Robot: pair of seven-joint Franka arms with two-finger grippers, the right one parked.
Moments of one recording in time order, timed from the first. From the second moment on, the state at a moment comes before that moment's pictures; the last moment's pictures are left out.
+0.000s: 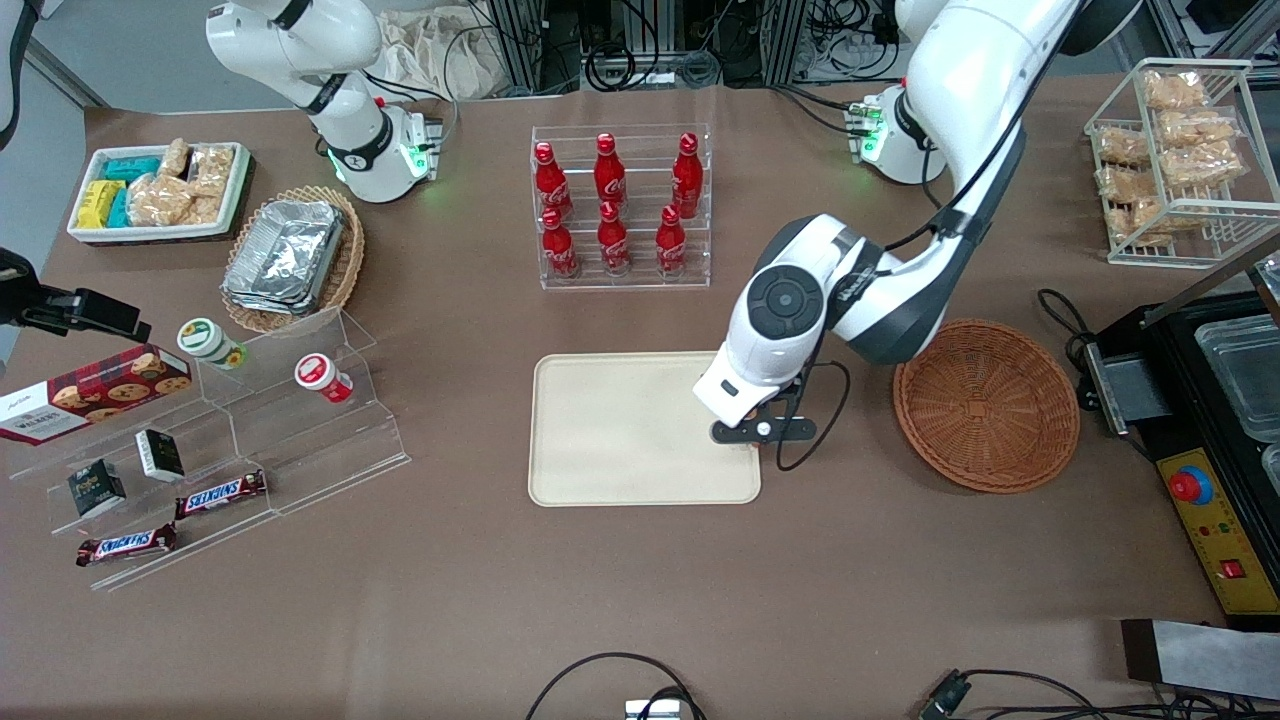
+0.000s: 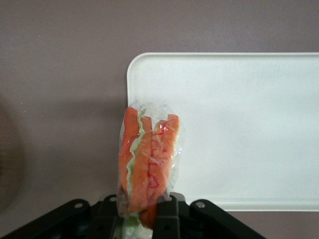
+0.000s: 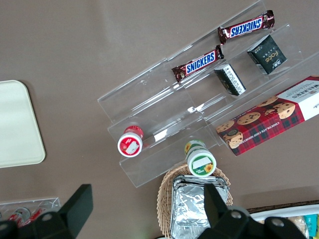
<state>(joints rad) -0.28 0.57 -0.39 -1.54 0.19 2.00 -0.71</state>
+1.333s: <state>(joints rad) -0.33 0.76 -0.39 -1.48 0.27 2.13 -0.73</state>
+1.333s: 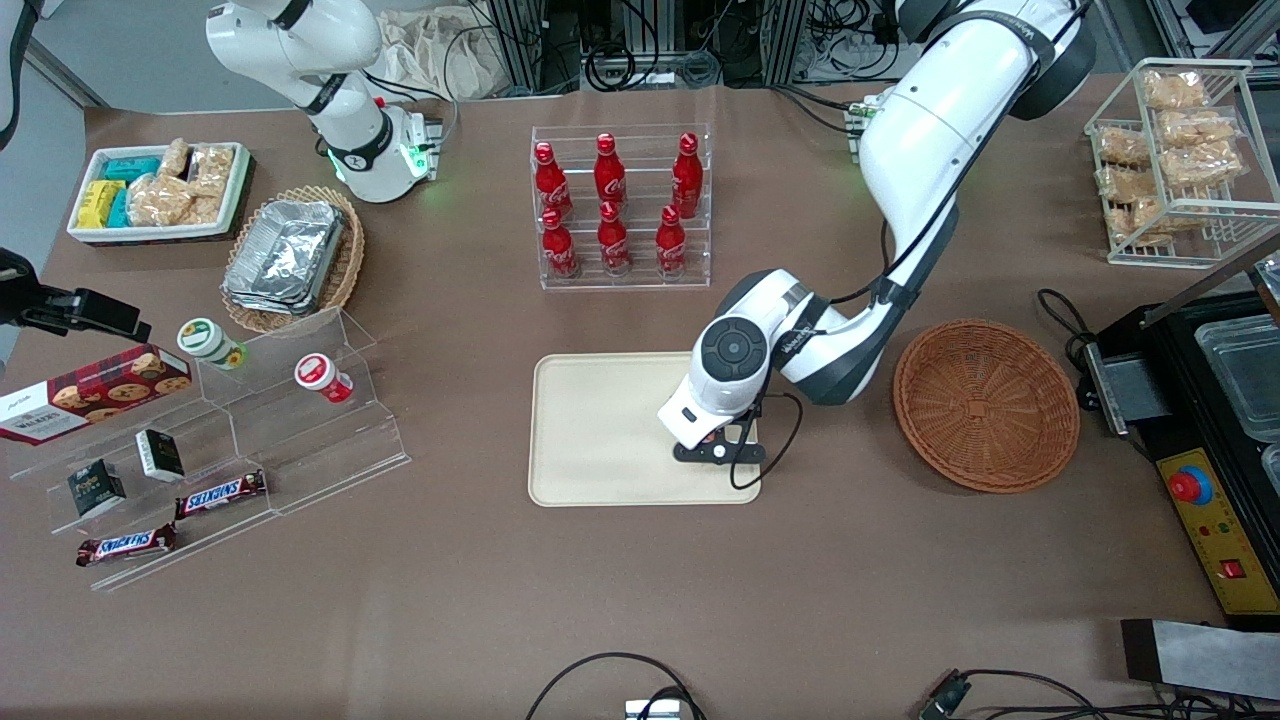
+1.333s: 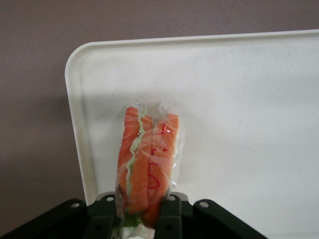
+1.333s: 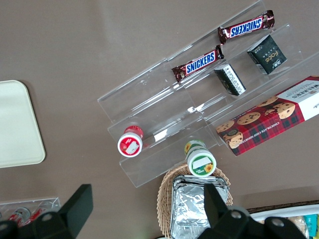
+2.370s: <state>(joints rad) -0.34 0.78 -0.38 -1.45 0.29 2.13 -0.77</state>
